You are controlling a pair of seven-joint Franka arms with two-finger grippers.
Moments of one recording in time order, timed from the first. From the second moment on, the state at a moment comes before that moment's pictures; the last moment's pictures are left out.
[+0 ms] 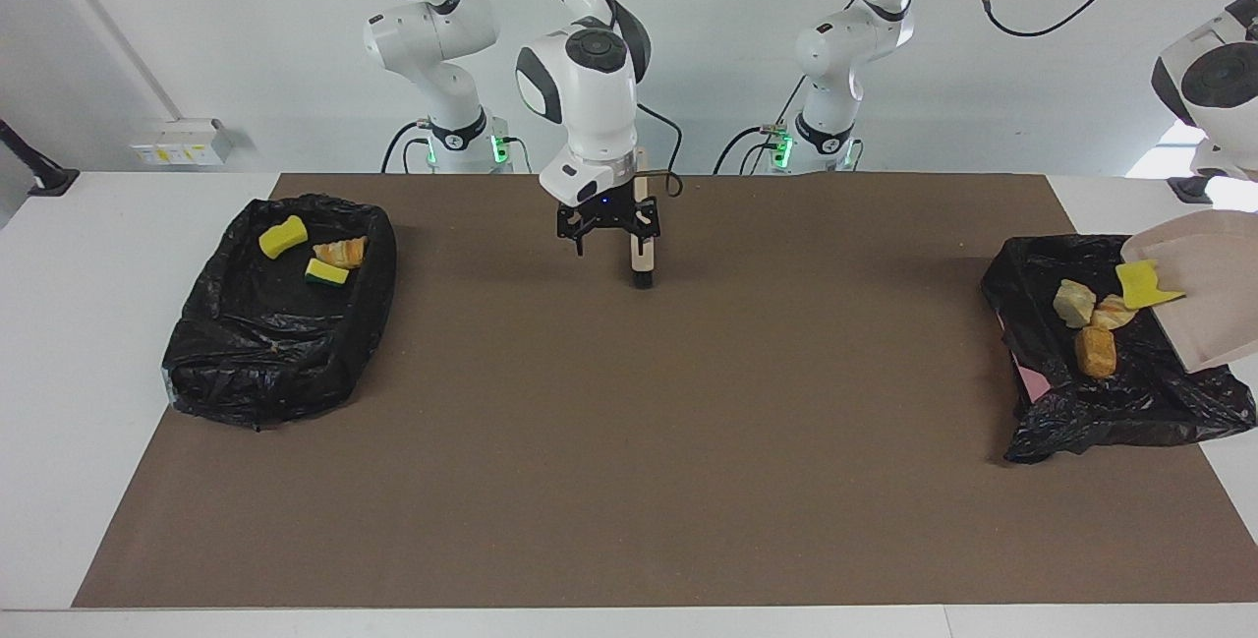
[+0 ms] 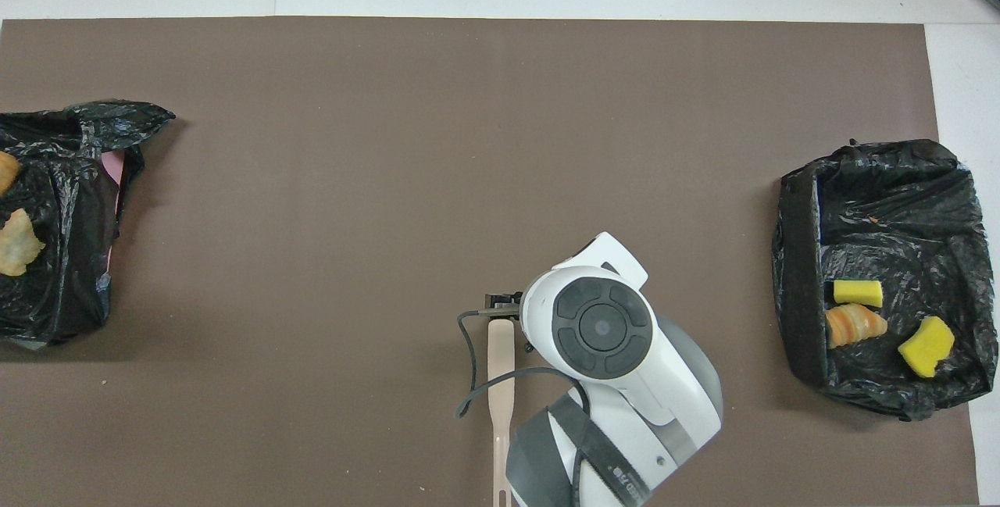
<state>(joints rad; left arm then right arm) 0.45 0.10 -0.03 -1.78 1.12 2.28 1.53 0.38 0.08 0.20 -2.00 -0.07 2.15 0.64</state>
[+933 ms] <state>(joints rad) 0.04 0.03 -0.06 -1.79 0.97 1.68 1.05 0.07 -0.03 0.19 -1.75 -0.11 1.86 0.38</state>
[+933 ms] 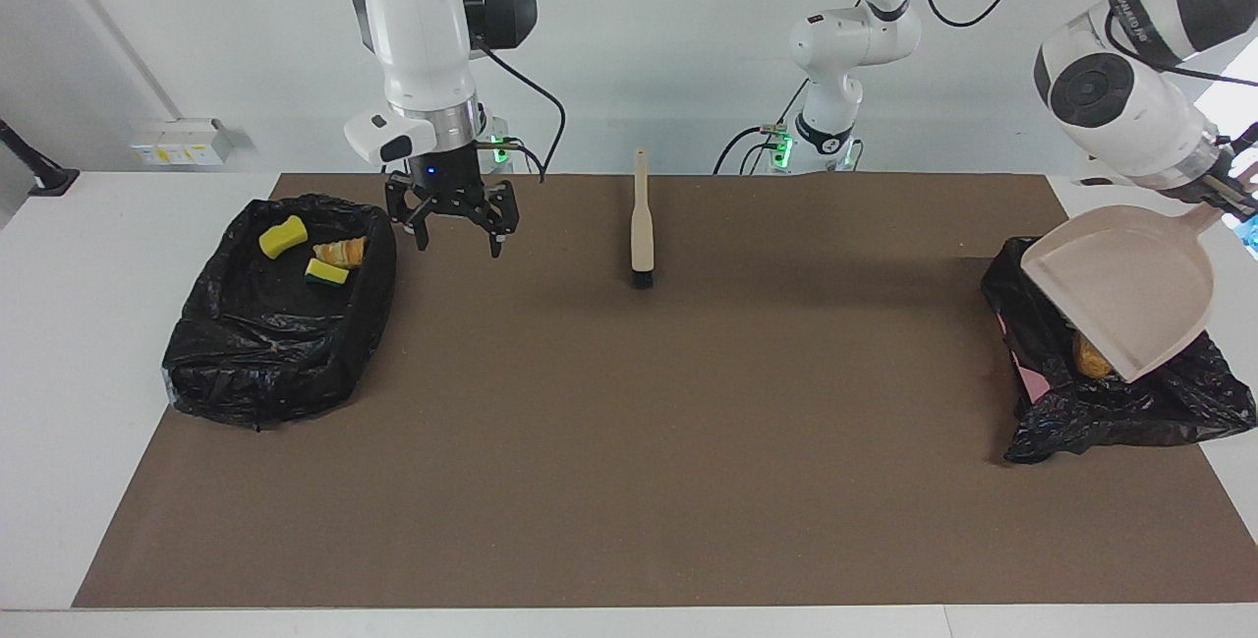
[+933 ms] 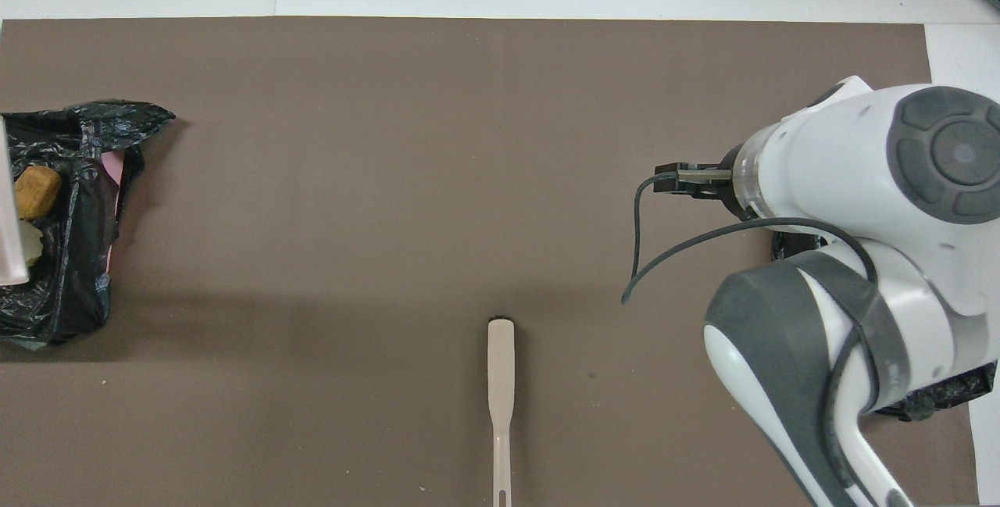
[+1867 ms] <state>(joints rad) -0.13 0.02 -0.06 -1.79 0.25 1.62 0.30 0.02 -0.07 -0.06 -1.55 -0.03 1.55 0.04</state>
